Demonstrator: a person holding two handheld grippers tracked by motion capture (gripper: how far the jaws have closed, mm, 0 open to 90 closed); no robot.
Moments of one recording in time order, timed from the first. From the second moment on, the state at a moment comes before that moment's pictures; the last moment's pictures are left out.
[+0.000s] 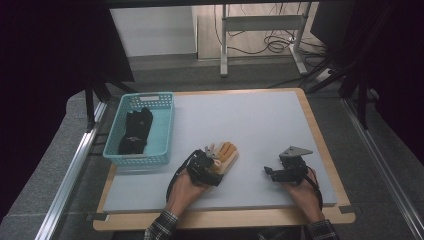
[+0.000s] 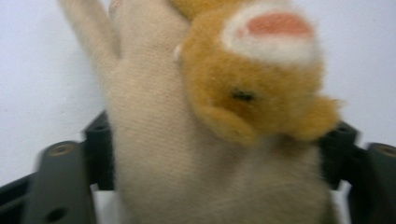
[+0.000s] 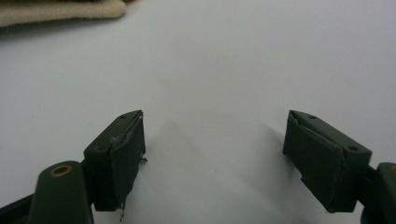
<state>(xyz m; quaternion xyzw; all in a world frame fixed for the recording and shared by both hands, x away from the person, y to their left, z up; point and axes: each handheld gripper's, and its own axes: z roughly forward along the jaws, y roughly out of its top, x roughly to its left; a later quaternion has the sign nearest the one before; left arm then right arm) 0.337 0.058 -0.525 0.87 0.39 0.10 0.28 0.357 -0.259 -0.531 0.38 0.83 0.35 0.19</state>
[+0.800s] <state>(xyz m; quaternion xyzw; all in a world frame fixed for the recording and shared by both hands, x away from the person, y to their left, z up) 0.349 0.079 -0.496 0.85 0.40 0.11 0.31 0.357 -0.259 -0.531 0.38 0.83 0.35 0.19</state>
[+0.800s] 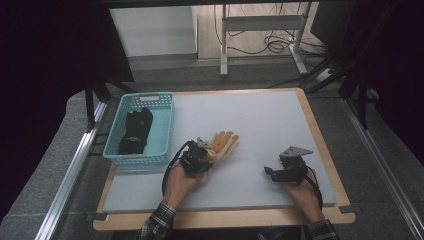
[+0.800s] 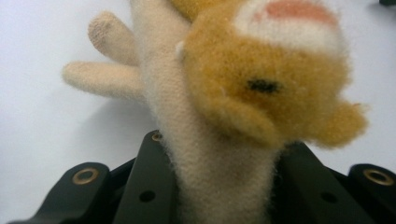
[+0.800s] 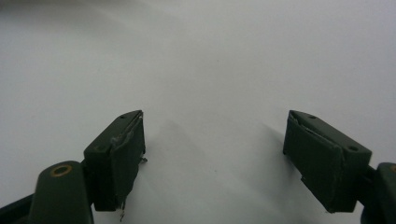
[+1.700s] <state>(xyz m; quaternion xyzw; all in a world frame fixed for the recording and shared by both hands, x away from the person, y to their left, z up) 0.393 0.175 -0.403 0.79 0.50 0.20 0.29 0.357 -0.259 -0.531 0.38 0.83 0.35 0.19</state>
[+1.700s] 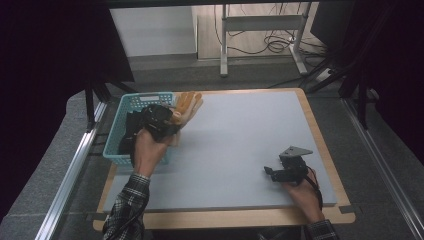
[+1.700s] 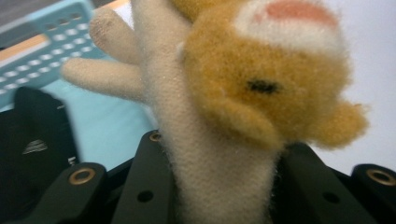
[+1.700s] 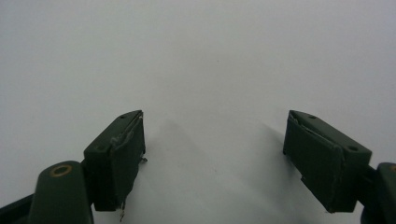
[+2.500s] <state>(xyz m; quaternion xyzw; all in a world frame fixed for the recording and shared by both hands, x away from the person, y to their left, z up) 0.451 0.259 -0.453 0.74 0.63 0.17 0.18 0.357 -0.260 -0.531 0.38 0.83 0.35 0.19</state>
